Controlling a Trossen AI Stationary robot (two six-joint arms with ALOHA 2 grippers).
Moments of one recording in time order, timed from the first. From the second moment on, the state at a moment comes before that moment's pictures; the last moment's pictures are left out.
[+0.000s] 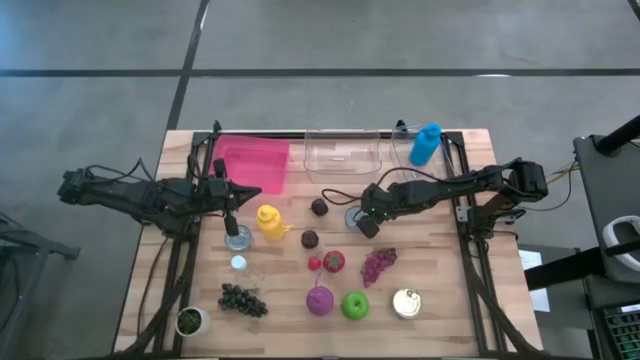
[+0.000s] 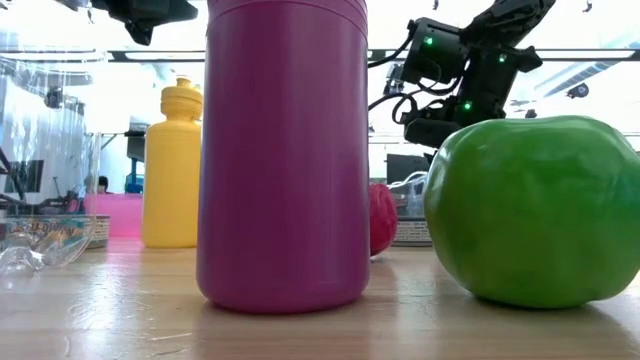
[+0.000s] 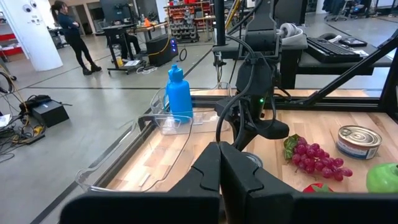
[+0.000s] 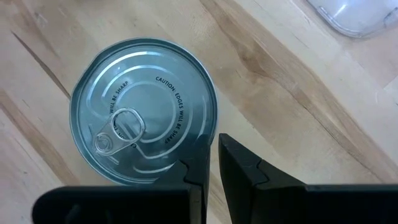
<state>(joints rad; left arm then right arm) -0.20 0.63 0.59 -0.12 -0.48 0.04 -0.06 1.56 0.85 -0.49 0.21 0.67</state>
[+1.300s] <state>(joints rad) -0.20 0.63 0.59 -0.12 -0.48 0.03 -0.07 1.57 0.83 -0.49 0.21 0.71</state>
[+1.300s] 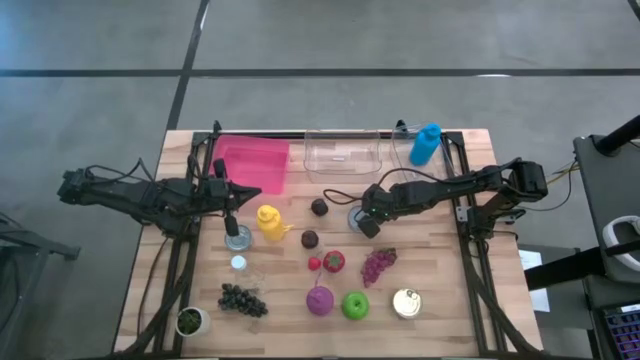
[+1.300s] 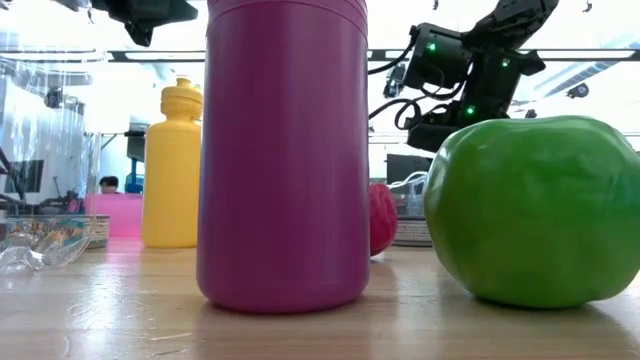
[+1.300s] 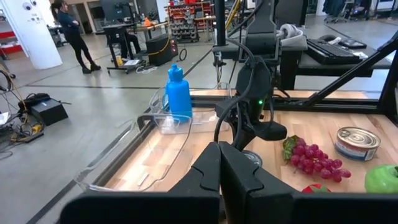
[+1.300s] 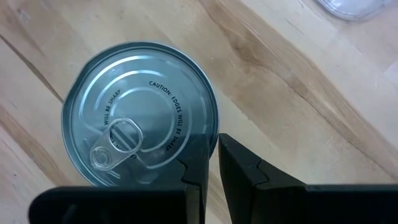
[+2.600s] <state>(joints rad) -0.20 0.63 0.58 -0.12 -0.48 0.02 -0.05 1.57 0.86 -0.52 0.26 0.66</state>
